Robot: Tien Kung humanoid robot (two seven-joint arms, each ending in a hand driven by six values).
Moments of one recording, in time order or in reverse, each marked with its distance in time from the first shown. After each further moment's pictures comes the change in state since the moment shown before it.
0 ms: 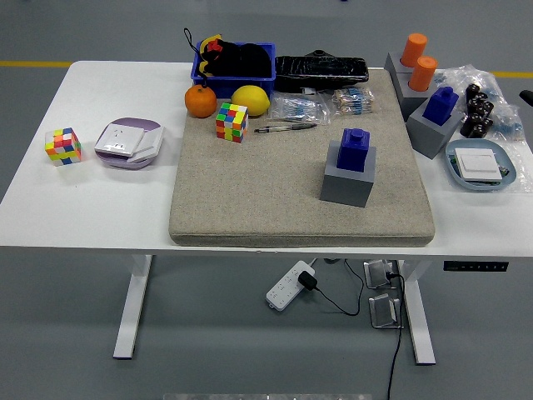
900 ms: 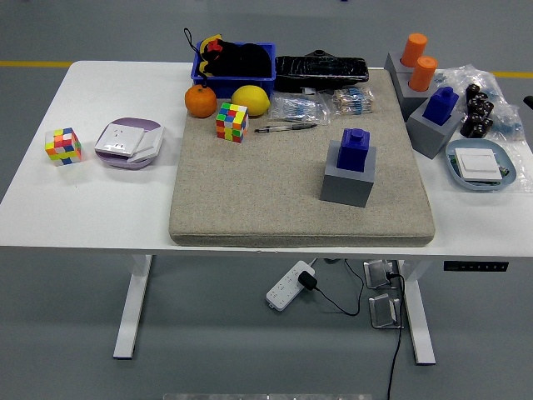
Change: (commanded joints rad) left arm -0.002 0.014 0.023 -0.004 0.000 -0.001 0.000; right arm -0.017 -0.005 0.016 -0.002 -0.002 0.013 -0.012
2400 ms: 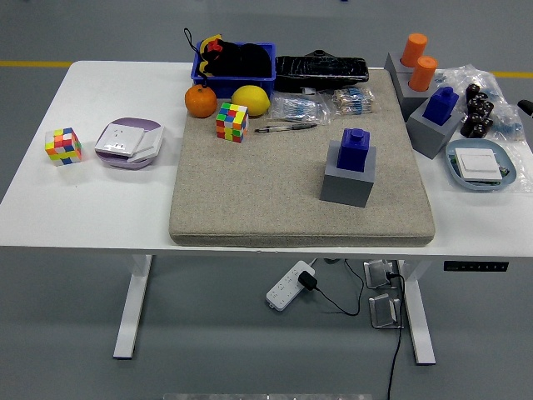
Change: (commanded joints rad) left arm 0.003 -0.010 -0.021 0.001 0.001 -0.001 0.000; right arm -0.001 0.011 -0.010 0.009 -0.008 -0.007 -0.022
